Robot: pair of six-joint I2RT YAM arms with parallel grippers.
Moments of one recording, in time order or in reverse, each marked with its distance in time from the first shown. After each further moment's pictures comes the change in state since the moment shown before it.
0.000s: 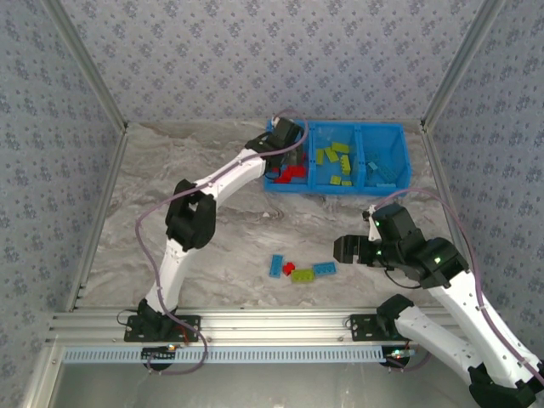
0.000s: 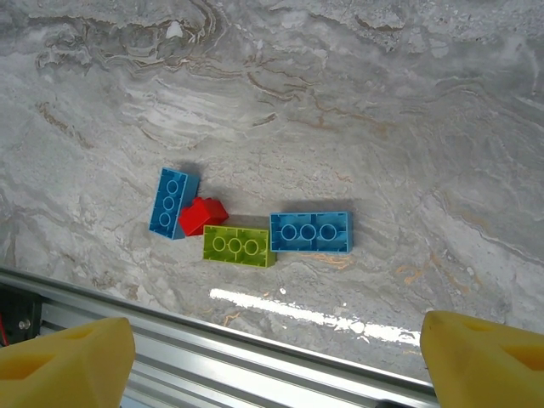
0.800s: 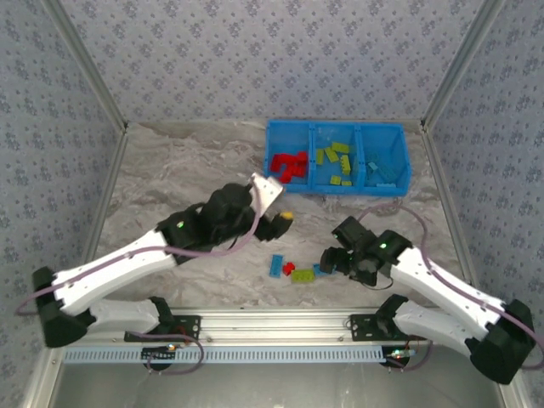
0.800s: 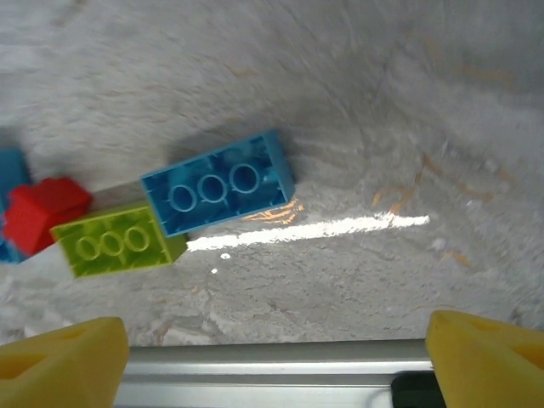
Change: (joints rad) left arm -0.390 -1.194 -1.009 0.126 0.103 0.359; right arm 0.188 0.258 -0.242 0.135 0.085 0.430
